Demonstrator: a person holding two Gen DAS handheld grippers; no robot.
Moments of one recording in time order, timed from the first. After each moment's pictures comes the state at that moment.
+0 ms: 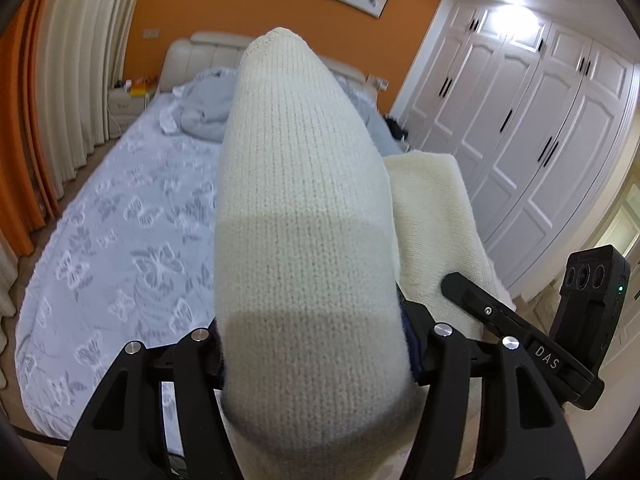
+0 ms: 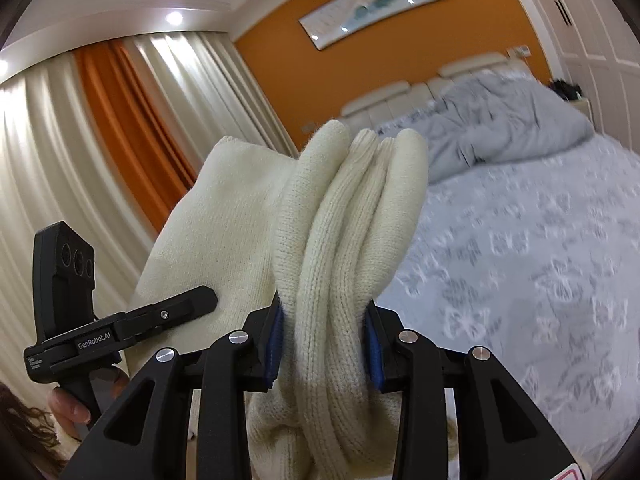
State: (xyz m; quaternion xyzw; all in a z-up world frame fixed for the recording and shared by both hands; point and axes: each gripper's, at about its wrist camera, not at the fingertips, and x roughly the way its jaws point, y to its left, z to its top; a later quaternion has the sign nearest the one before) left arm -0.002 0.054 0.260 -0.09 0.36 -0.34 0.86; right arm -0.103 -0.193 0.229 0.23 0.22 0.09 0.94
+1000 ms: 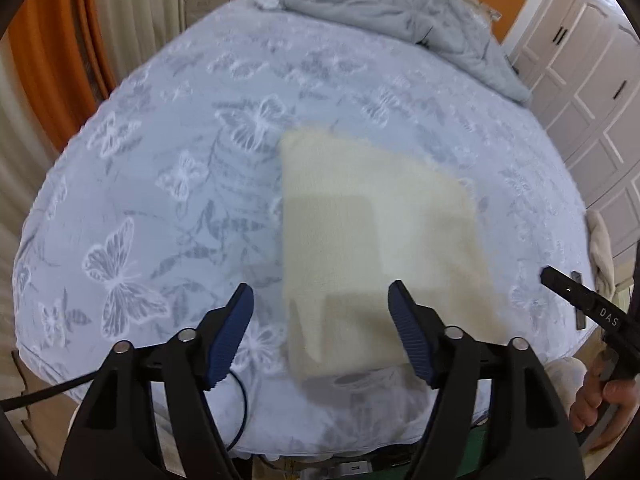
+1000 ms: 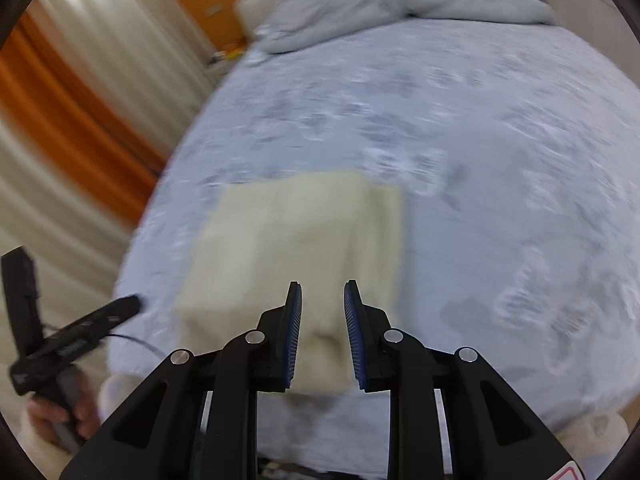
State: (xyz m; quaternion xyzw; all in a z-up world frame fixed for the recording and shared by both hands) left arm 0.079 0.084 -0.013 -0.04 0.52 -0.20 0.83; right arm 0.003 -0.184 -0.003 0.22 0.46 0.01 0.86
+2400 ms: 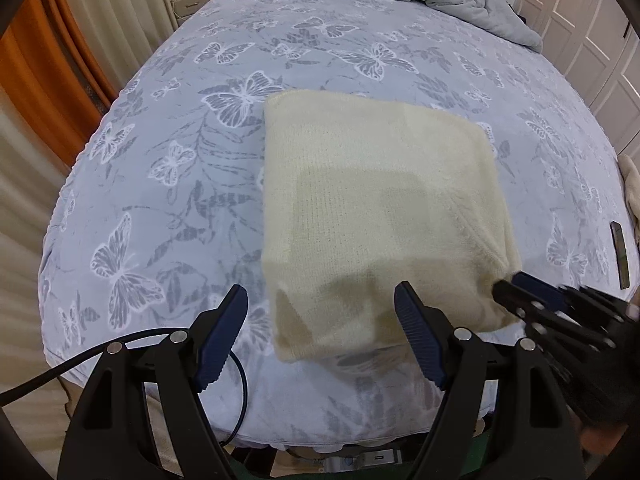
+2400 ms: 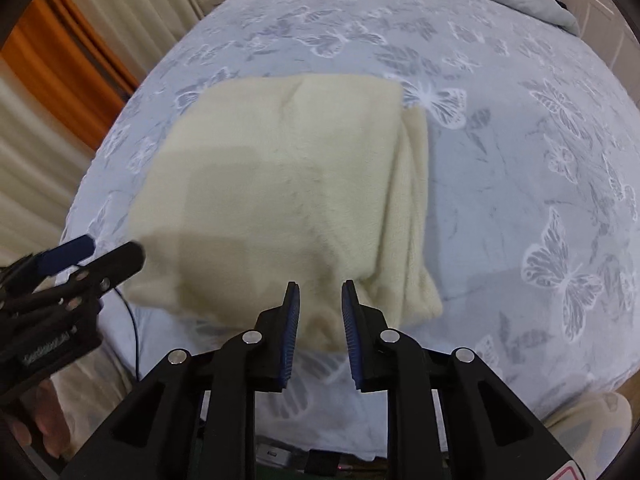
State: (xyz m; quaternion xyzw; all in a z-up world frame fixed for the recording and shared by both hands) left arm 0.058 0.030 -0.041 0.06 0.55 -0.16 0.82; right arm 0.008 -0.123 -0.072 0.12 0.56 -0.03 0.82
